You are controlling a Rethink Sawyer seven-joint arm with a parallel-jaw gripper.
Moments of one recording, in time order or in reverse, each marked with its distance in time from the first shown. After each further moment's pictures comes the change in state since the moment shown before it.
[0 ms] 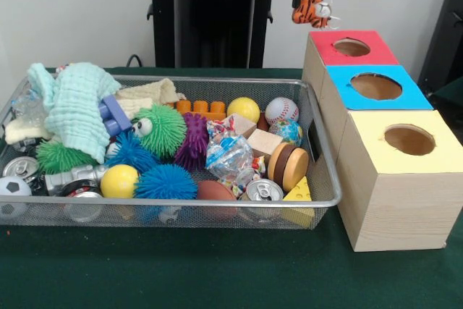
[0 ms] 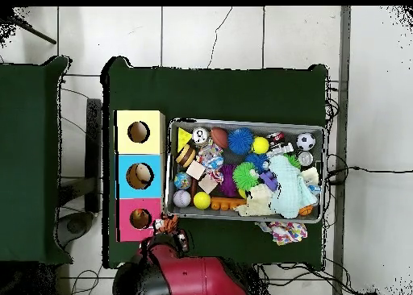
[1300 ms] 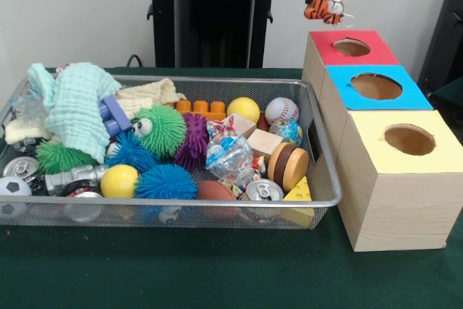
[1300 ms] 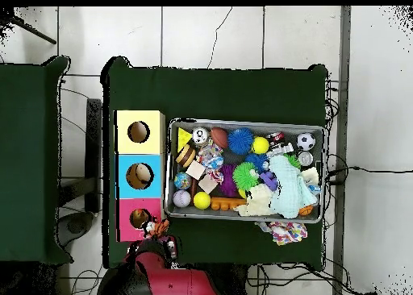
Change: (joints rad) arm 0.142 -0.003 -0.101 0.022 0.151 -0.042 0.003
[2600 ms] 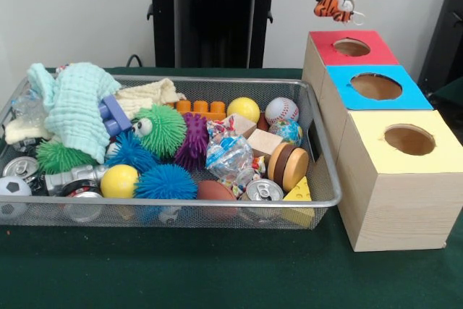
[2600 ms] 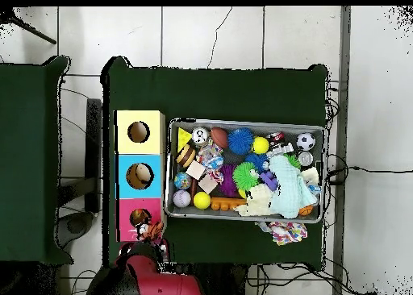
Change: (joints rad) arm 0.101 0.016 -0.062 -0.005 0.093 0.000 0.000
